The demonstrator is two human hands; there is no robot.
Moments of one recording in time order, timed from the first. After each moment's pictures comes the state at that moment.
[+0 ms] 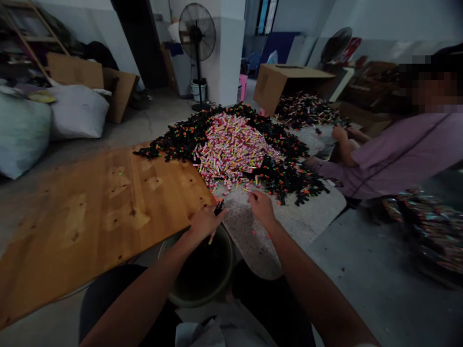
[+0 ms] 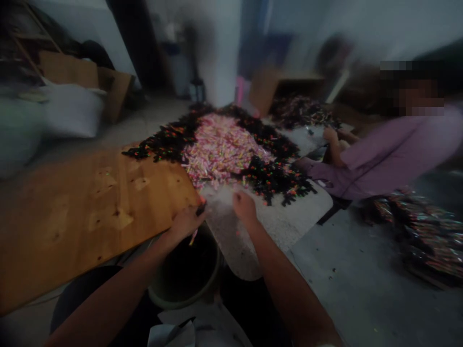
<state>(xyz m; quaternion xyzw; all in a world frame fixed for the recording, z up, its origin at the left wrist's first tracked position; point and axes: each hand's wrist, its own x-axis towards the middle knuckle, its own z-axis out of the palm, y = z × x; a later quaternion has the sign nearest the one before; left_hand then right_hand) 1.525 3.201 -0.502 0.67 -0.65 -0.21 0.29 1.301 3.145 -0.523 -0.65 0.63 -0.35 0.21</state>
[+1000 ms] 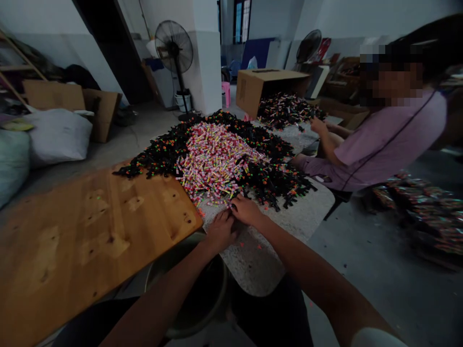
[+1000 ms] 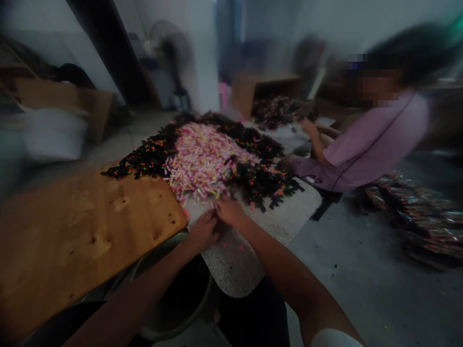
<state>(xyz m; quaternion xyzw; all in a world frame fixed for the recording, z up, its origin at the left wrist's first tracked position) 1.456 3.173 -0.547 0.49 -0.86 -0.06 0.13 1.290 3.123 -0.510 -0.82 0.56 -0.12 0.08</state>
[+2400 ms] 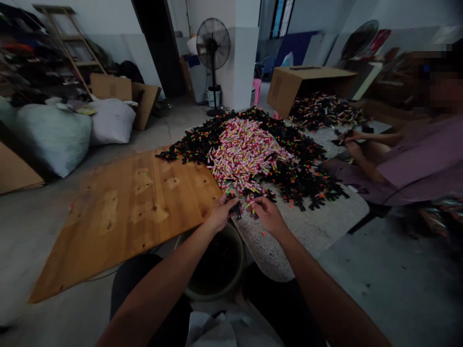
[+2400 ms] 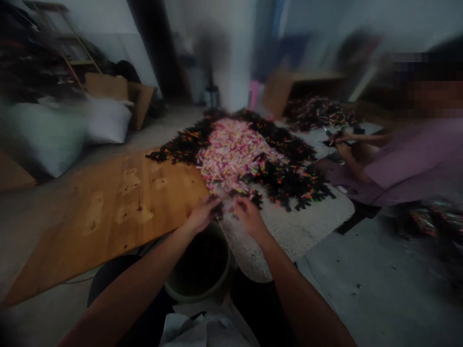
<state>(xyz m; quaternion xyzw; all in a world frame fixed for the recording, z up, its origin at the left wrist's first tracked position) 1.502 3.193 -0.486 0.42 -0.43 -0.59 0.53 1.319 3.190 -0.505 -0.59 0.45 -0.49 0.46</state>
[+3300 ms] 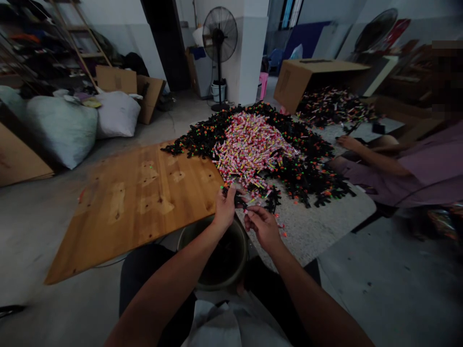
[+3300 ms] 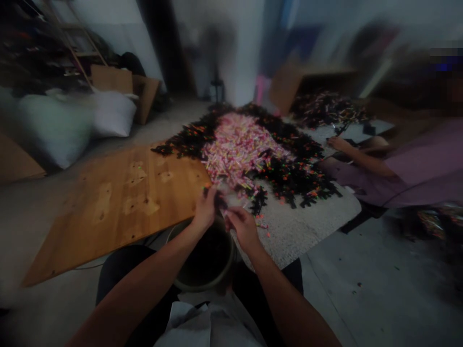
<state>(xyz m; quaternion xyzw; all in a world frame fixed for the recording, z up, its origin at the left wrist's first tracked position) 1.485 3.200 -0.483 0.47 -0.42 -0.44 0.64 1.358 3.245 -0.517 -0.42 0.32 -0.56 0.64</state>
